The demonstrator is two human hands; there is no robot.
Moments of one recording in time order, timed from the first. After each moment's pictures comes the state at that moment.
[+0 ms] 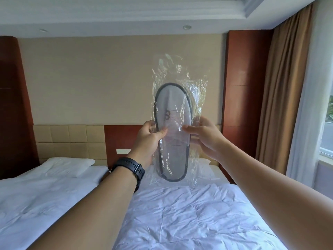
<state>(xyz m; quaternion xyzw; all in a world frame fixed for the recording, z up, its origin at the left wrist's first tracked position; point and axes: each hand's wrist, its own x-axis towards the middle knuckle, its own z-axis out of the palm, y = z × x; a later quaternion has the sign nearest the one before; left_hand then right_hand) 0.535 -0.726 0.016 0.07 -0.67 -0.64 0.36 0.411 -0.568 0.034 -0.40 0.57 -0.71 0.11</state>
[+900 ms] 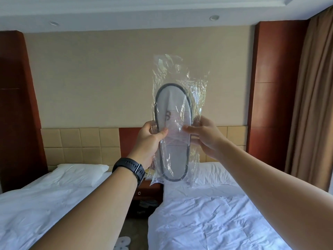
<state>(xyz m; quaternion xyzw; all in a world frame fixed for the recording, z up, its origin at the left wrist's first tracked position) 0.546 -1.099 0.006 0.06 -0.67 -0.64 0.36 0.429 -0.934 0.028 -0.38 0.58 -0.71 0.11</state>
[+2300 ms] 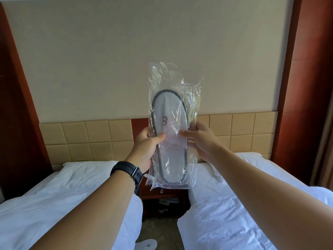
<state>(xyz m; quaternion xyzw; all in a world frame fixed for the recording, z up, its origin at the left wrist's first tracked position) 0.498 -1.496 -0.052 0.12 -0.66 -0.69 0.29 0.372 -1.342 -0.049 -0.35 0.54 -0.75 0.15</state>
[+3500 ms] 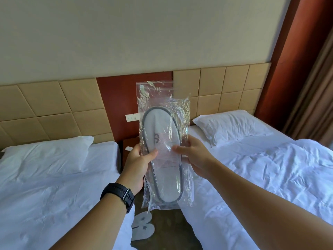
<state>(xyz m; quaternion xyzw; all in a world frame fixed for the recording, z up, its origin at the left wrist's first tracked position) 0.330 -1.727 -0.267 0.19 -0.64 -0.73 0.13 0.231 -1.556 -0.268 -0.16 0.63 -0.73 0.20</state>
